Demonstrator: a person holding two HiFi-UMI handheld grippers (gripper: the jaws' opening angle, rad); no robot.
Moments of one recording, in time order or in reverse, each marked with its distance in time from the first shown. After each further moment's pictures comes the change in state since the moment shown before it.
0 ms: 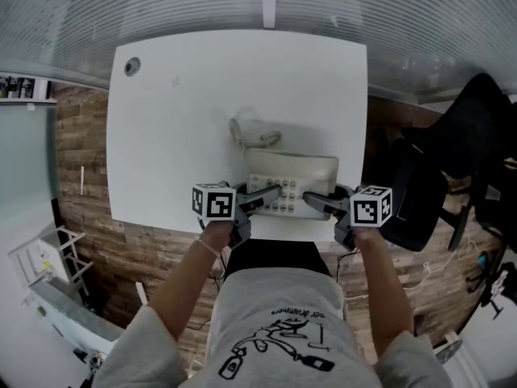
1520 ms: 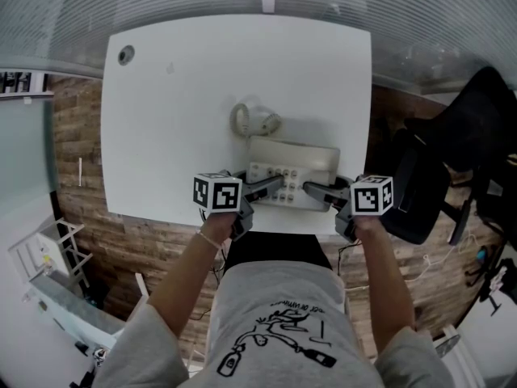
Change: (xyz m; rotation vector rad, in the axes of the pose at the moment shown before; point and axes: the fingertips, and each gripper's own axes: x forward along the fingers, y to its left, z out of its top) left arm 0.008 0.015 -0.004 0.039 0.041 0.121; right arm 0.006 -0.012 -0.007 0.072 0.036 -0.011
